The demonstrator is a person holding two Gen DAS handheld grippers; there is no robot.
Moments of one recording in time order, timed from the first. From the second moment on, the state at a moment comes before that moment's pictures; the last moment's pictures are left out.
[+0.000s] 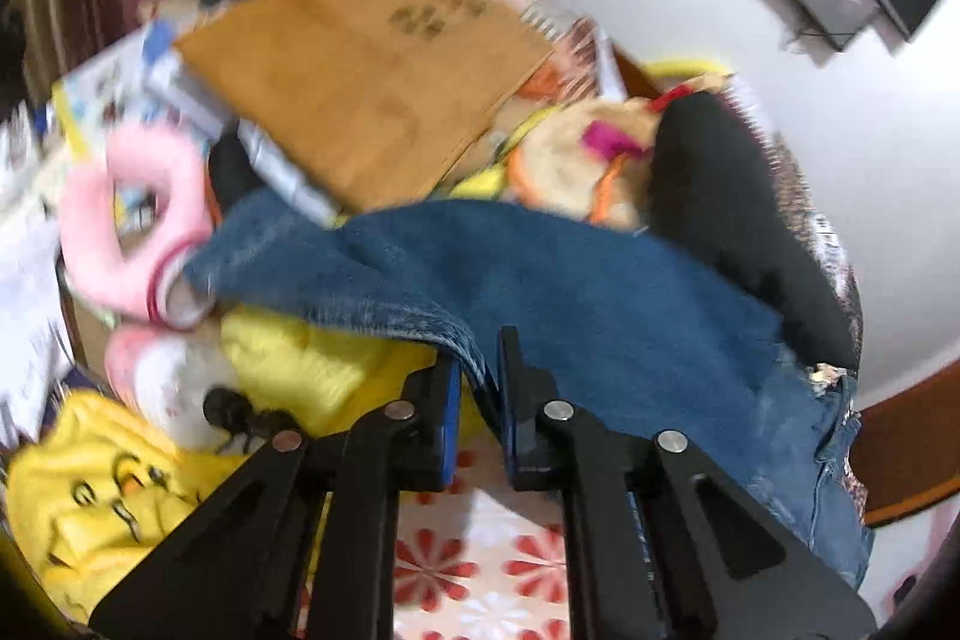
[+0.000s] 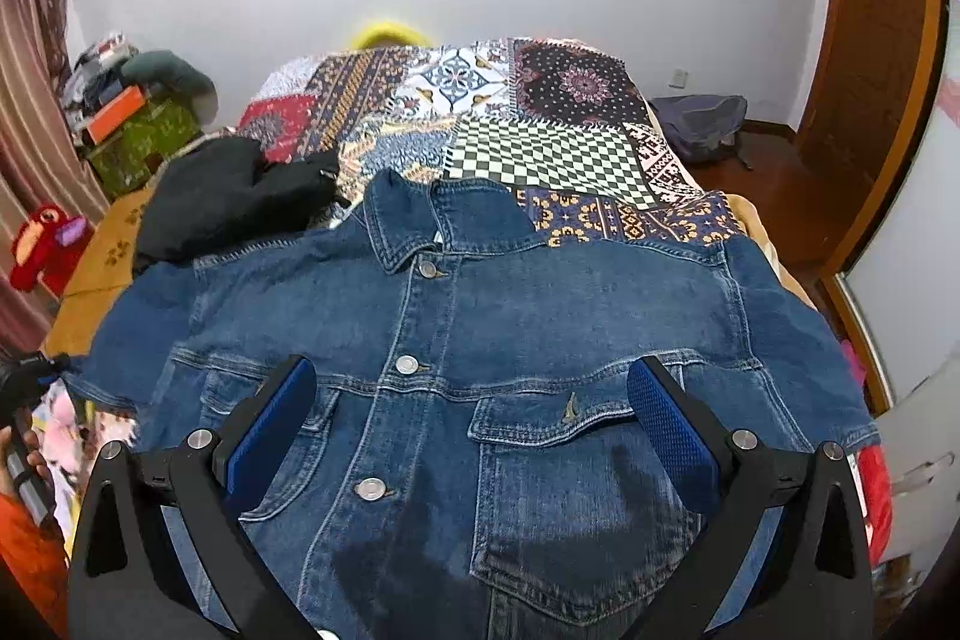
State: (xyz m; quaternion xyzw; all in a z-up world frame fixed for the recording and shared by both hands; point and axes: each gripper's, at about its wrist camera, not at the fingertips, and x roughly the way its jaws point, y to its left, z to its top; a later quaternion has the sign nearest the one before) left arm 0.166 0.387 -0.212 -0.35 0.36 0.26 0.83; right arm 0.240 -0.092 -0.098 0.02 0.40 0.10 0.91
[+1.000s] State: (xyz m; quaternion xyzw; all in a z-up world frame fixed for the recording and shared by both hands) left arm 0.281 0.077 -0.180 -0.12 0.48 -0.05 0.87; right arm 0.206 -0.155 -0.107 0.07 0.39 0.09 0.91
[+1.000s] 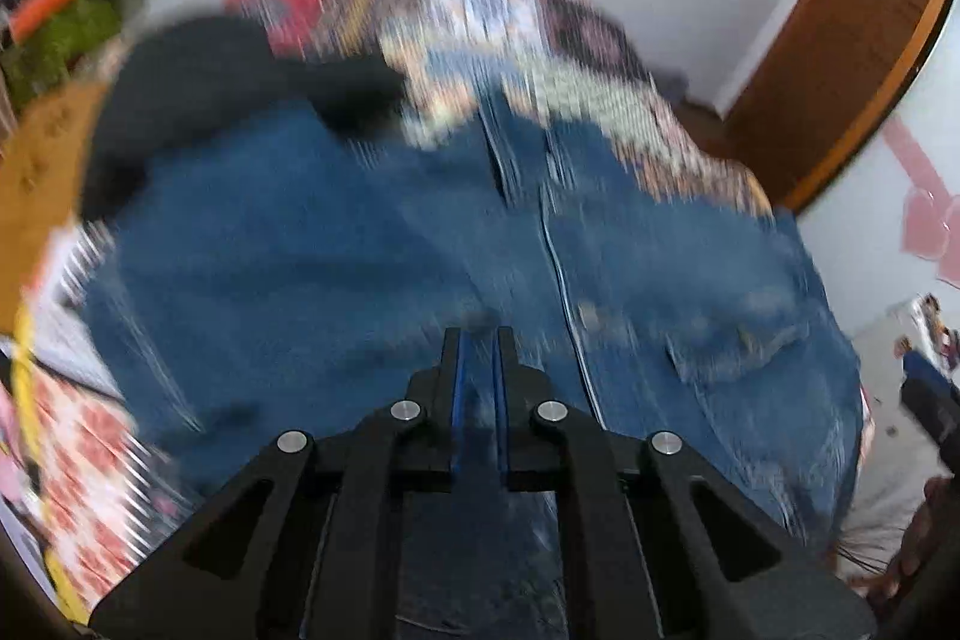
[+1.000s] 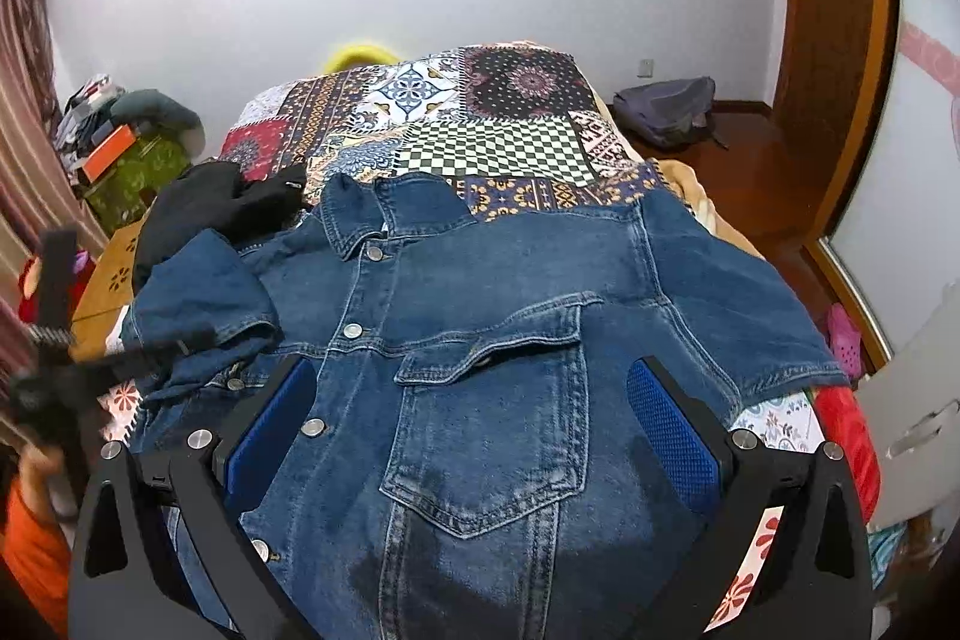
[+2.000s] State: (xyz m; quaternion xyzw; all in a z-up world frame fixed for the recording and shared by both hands) left arm 0.234 0.265 -0.260 -0.47 0.46 0.05 0.75; right arm 0.219 -0.135 -0.118 0.04 0.41 0.08 0.91
